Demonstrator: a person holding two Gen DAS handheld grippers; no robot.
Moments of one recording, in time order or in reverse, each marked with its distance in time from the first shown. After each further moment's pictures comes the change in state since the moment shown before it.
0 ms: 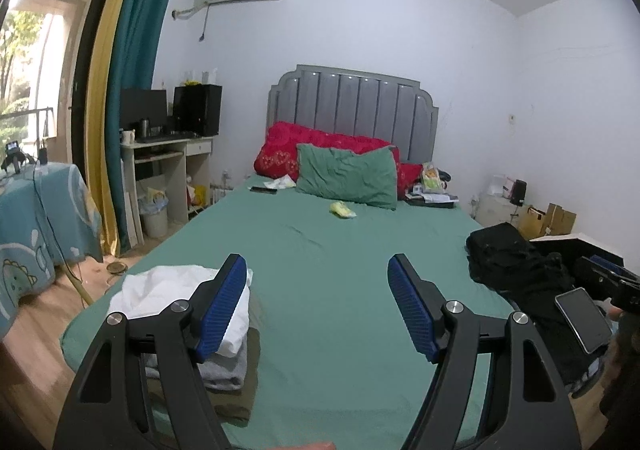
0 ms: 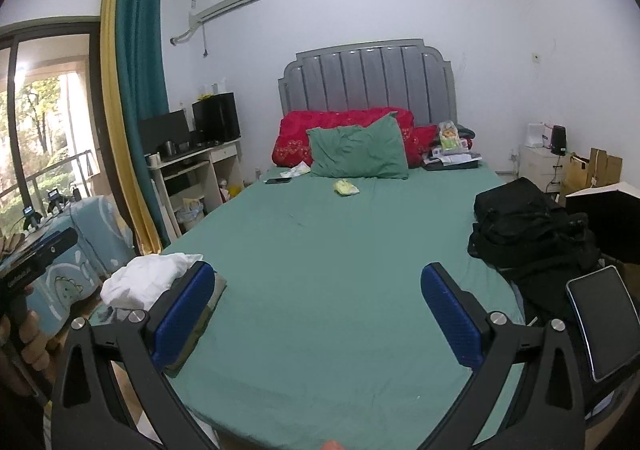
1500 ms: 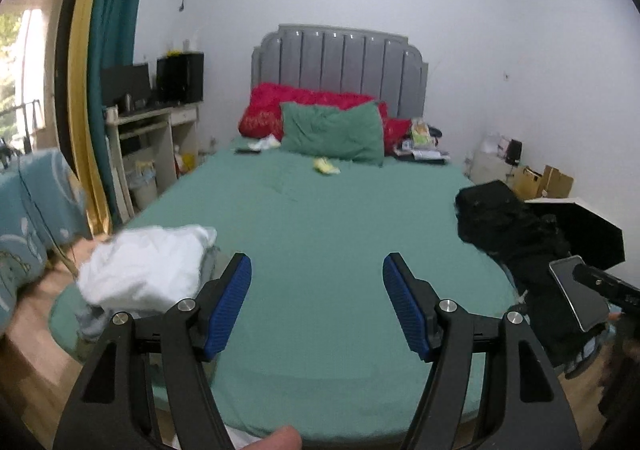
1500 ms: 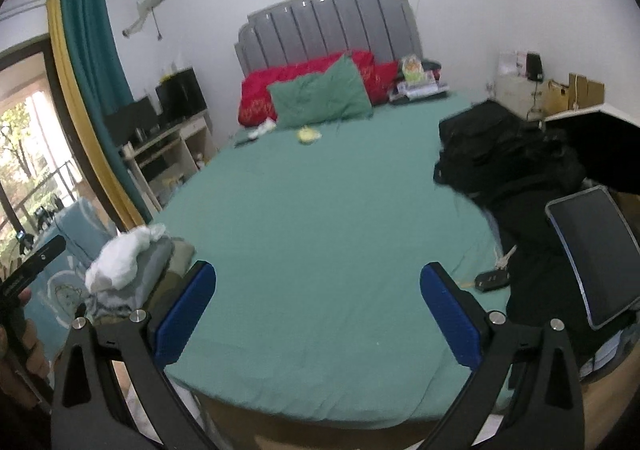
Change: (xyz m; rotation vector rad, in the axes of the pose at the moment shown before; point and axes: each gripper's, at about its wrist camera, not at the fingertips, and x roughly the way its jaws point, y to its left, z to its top) left arm 0.024 -0.068 -0.013 0.059 0.131 0.002; right arm -0.001 -0.095 -0.032 0.162 0.155 -0.025
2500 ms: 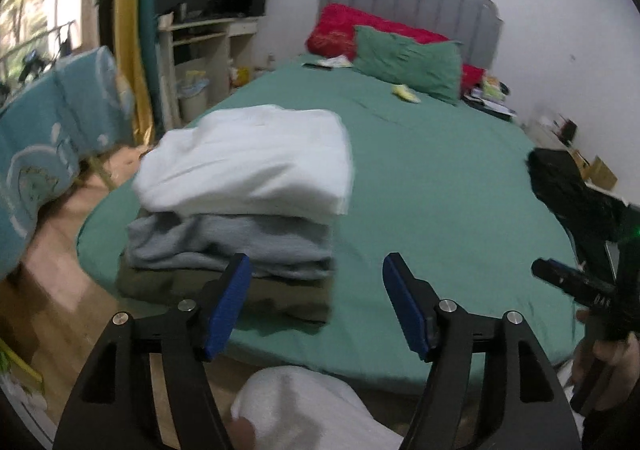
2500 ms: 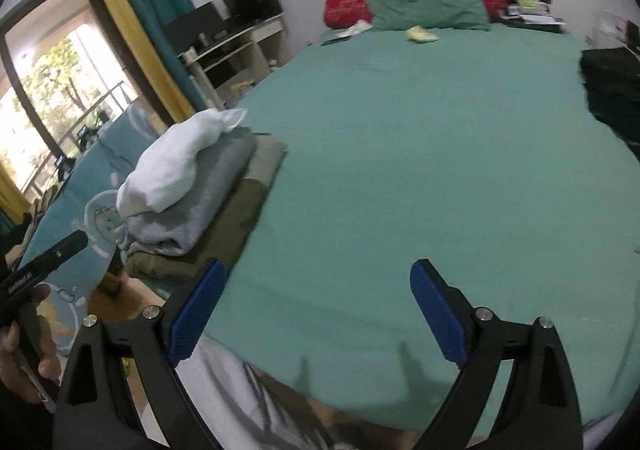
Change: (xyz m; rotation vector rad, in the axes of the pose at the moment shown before) left arm 0.061 0.166 -0.087 -0.141 0.284 0.115; right arm 0.177 0.147 -0.079 -0.073 0.324 0.245
